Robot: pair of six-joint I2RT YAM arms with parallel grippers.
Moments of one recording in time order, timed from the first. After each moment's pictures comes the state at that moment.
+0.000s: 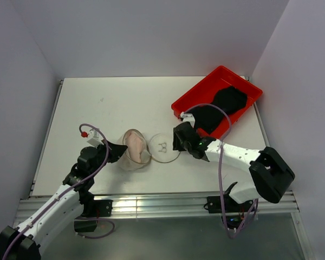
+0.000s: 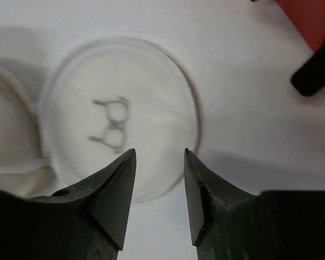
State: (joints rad) left arm -0.46 0.59 0.19 0.14 0.05 -0.89; right arm 0.77 1.38 0.73 -0.12 0.29 0.60
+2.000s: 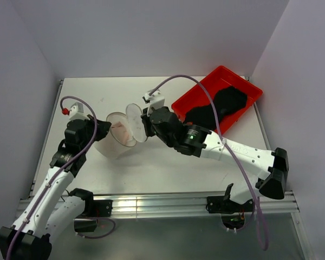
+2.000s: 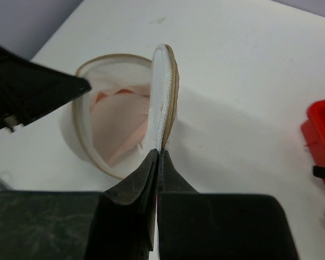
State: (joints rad) left arm -0.30 0.76 0.65 -0.21 -0.05 -0.78; right arm 1.10 1.39 1.33 -0.31 0.50 0.31
